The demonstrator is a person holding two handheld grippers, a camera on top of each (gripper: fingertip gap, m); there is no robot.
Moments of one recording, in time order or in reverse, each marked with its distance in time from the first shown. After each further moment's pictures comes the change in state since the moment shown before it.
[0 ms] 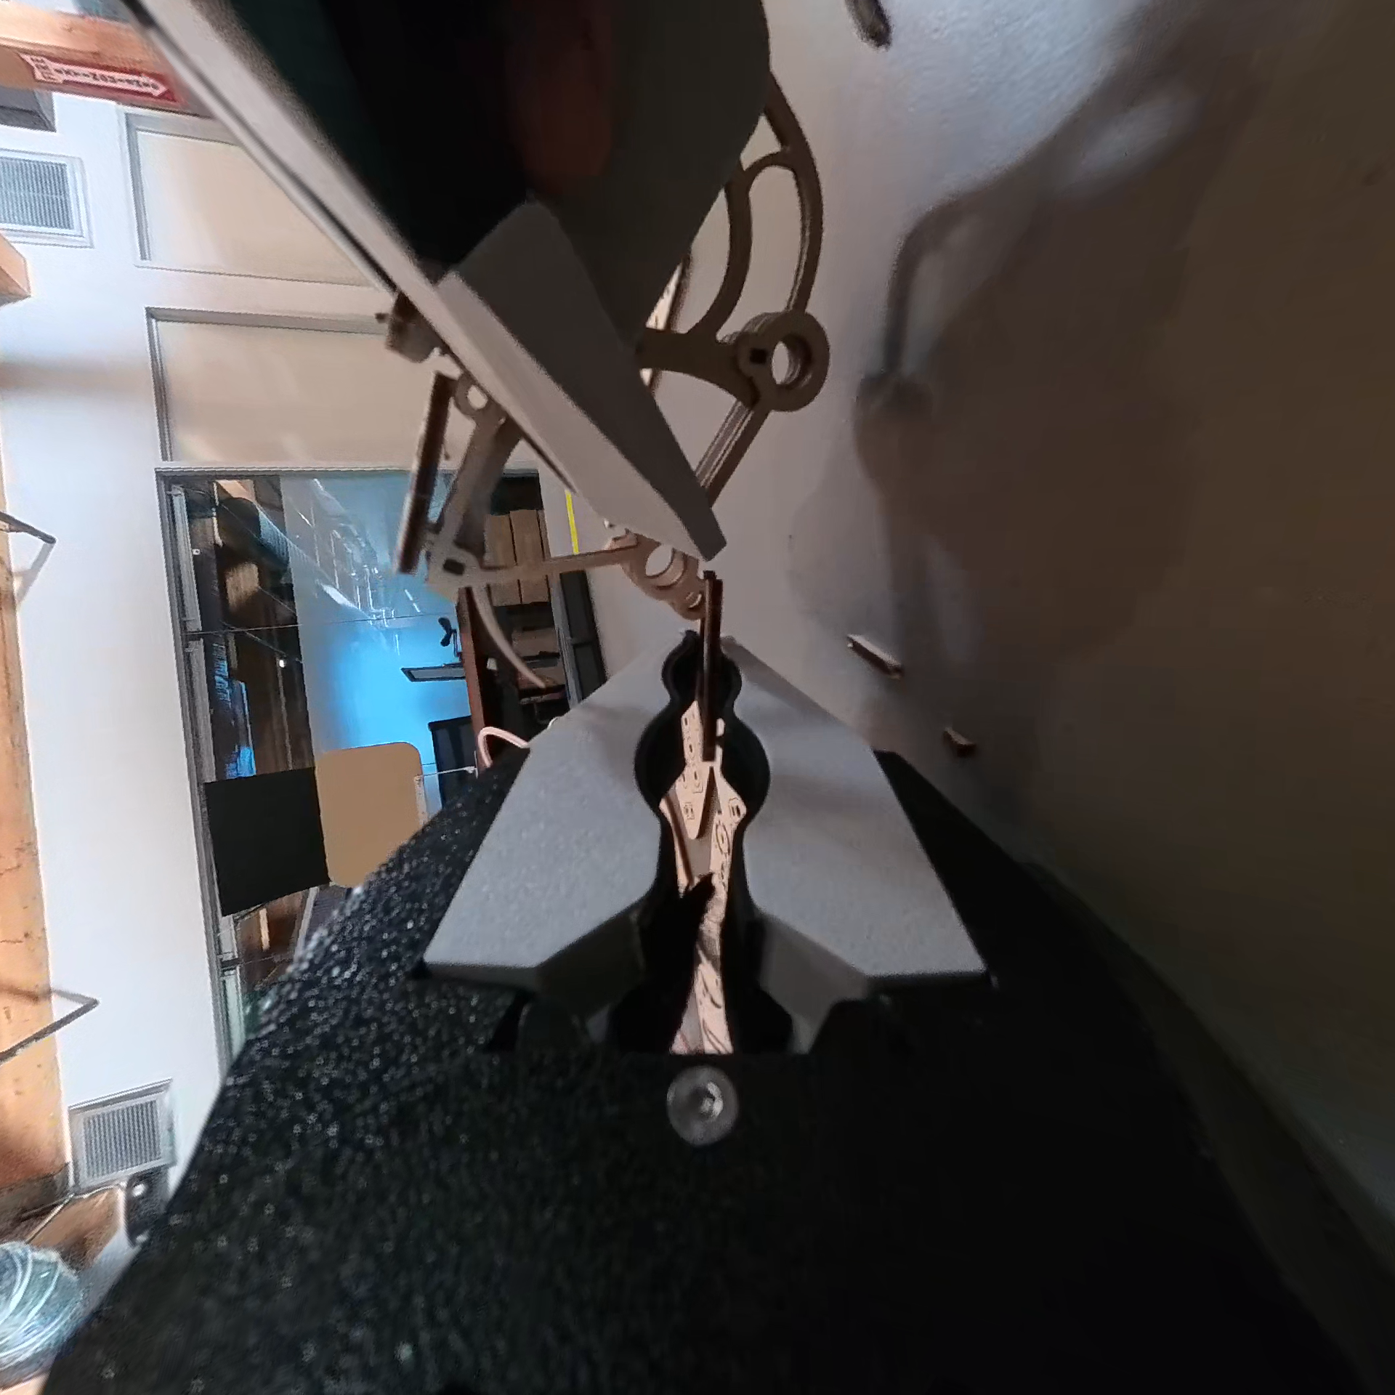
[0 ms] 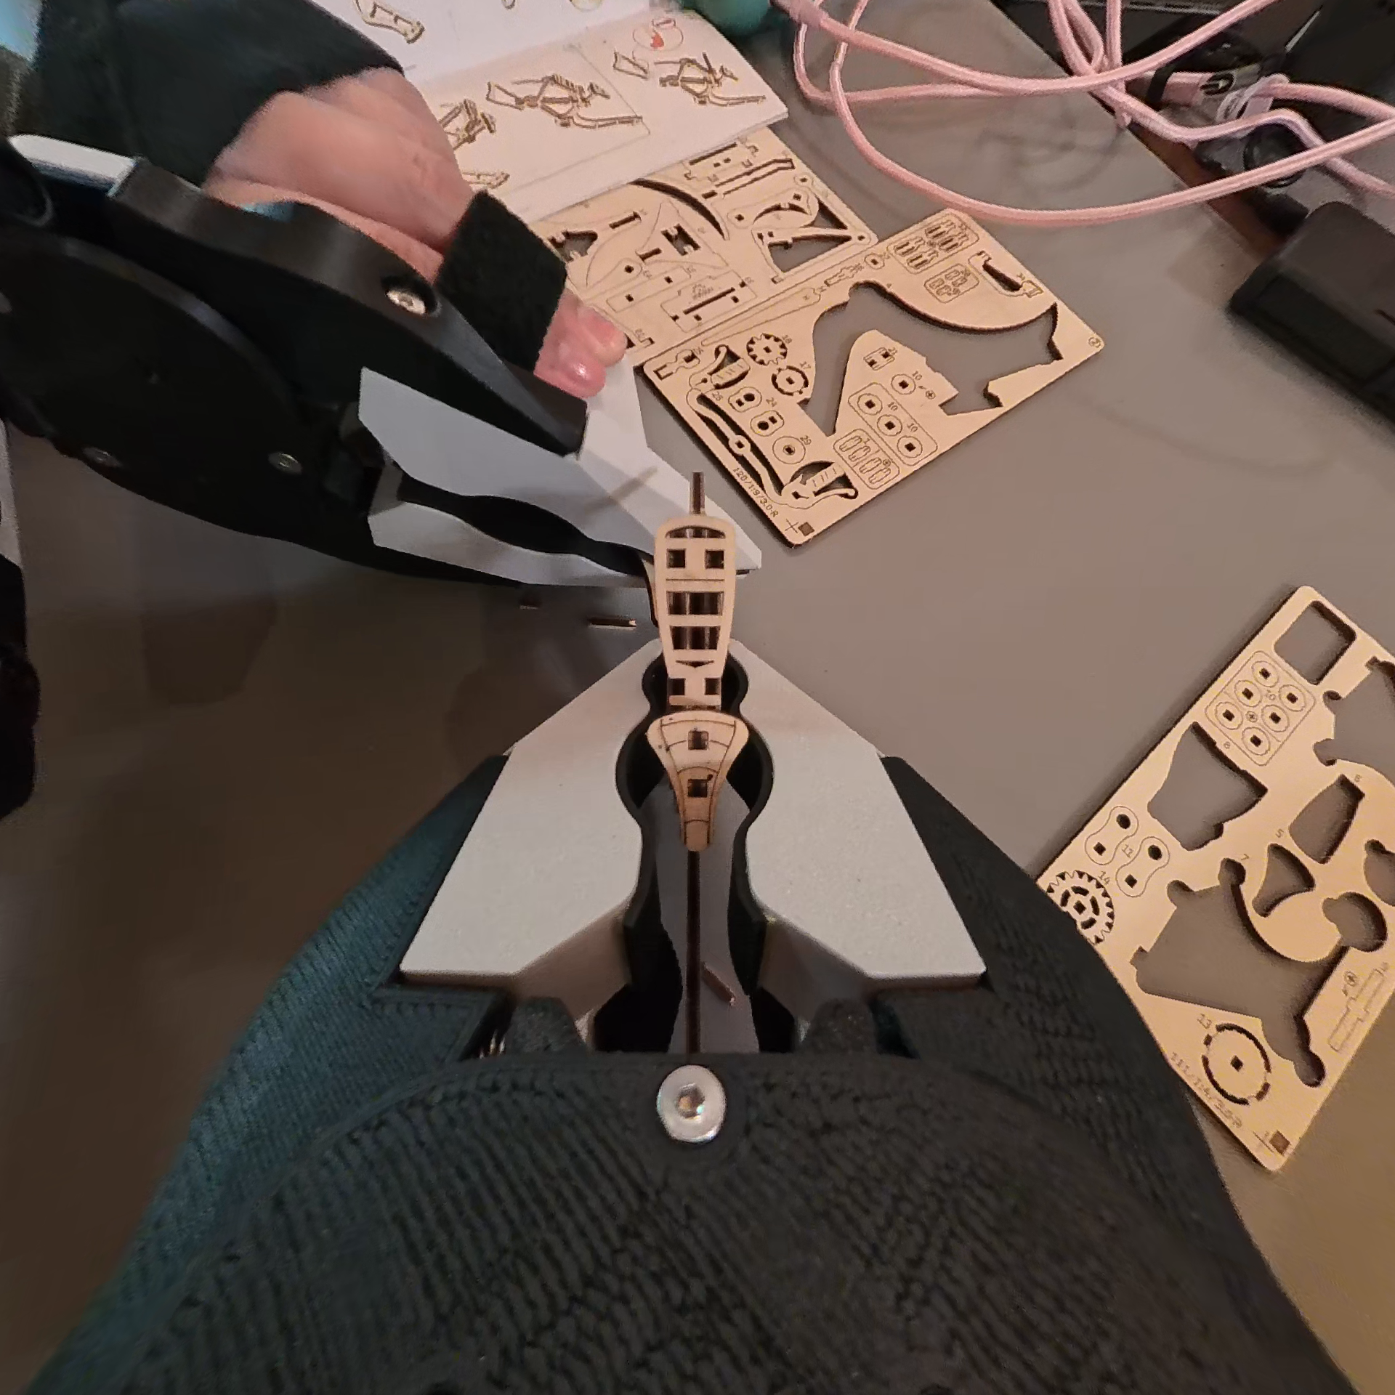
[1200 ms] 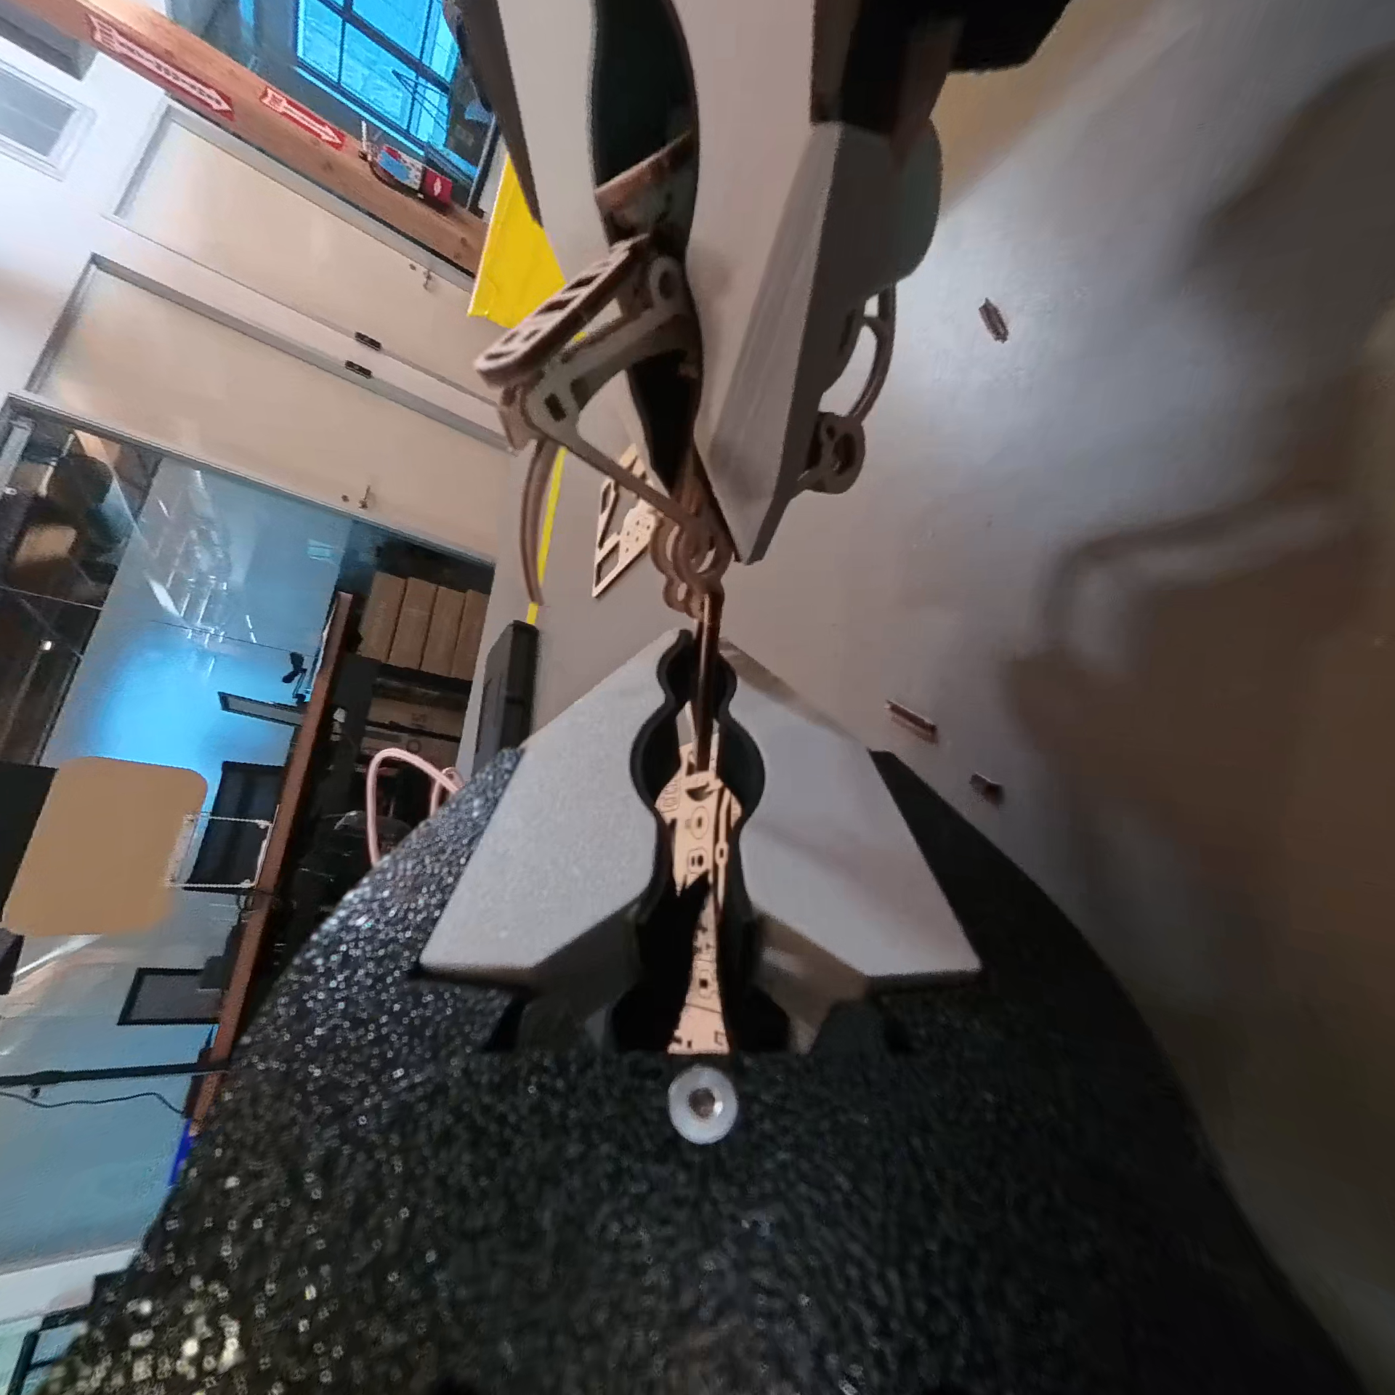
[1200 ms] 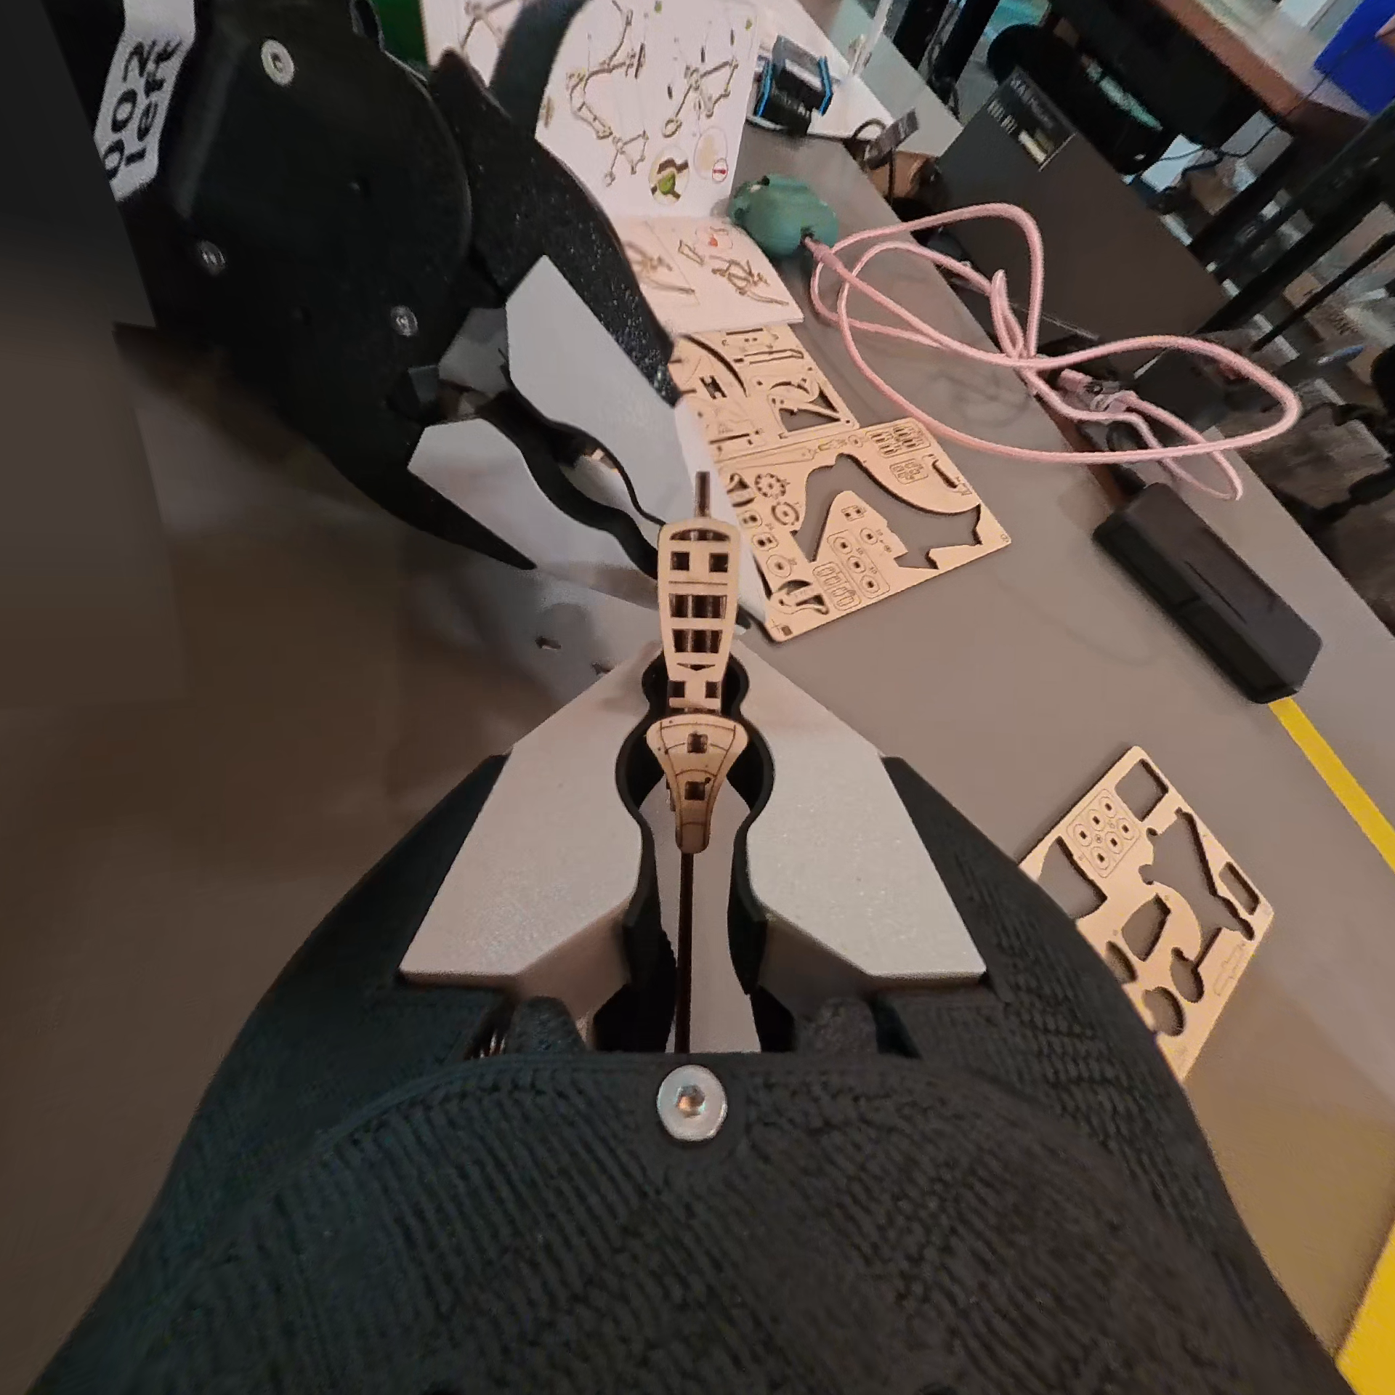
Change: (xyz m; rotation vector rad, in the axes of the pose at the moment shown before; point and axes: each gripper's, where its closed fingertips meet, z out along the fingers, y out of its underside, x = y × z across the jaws) left arm -0.021 -0.014 -0.017 0.241 0.046 -0.370; right arm -0.010 -0.026 -0.021 0.150 0.045 -0.232
